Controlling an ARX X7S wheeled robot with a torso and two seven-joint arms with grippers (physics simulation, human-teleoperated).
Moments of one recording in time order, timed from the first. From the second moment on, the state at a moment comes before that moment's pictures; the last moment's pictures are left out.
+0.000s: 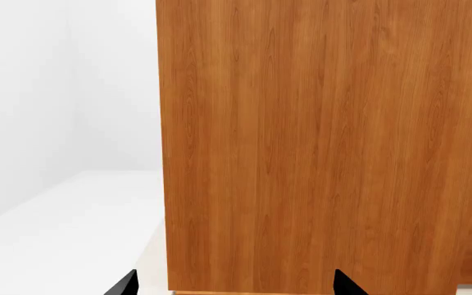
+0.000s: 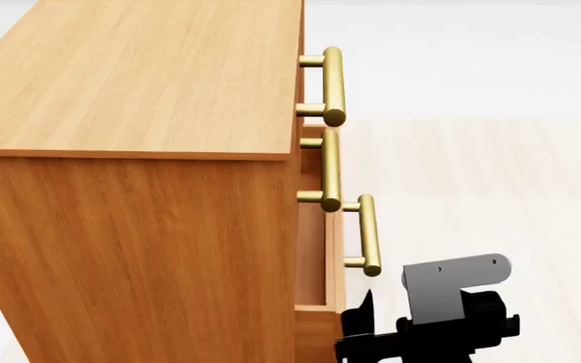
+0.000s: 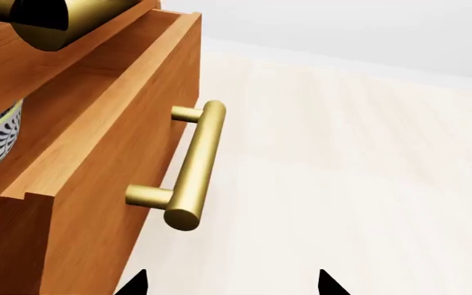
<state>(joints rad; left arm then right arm) 0.37 -0.54 0.53 0.30 -0.16 0.41 -0.68 0.49 0.17 -0.07 0.18 0.03 0.62 -0.11</state>
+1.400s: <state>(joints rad) 0.35 -0.53 0.54 0.27 -0.16 0.42 -0.69 0.53 0.17 -0.18 0.23 0.11 0.58 -0.25</state>
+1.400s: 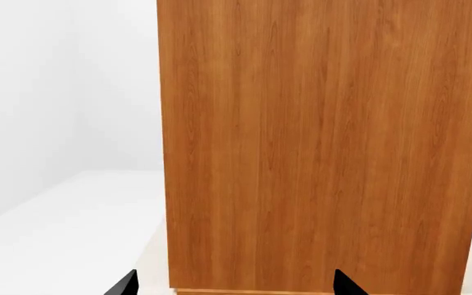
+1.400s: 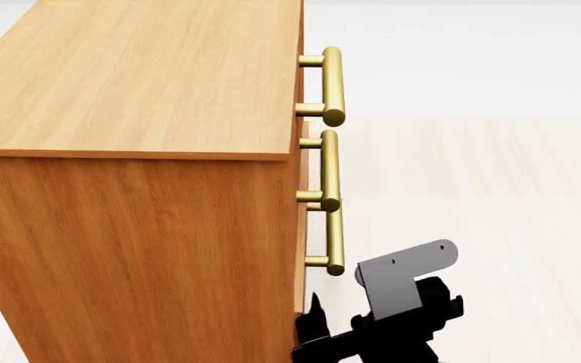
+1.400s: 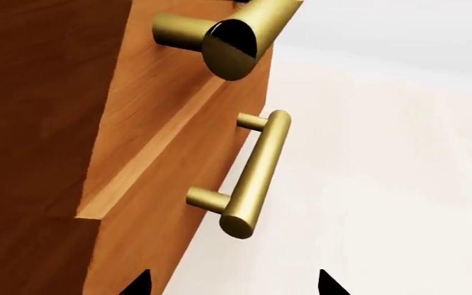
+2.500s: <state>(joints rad) 0.36 -0.54 0.54 0.28 -0.17 0.43 -0.69 0.53 0.33 -0.10 0.12 0.23 0.70 -0.31</state>
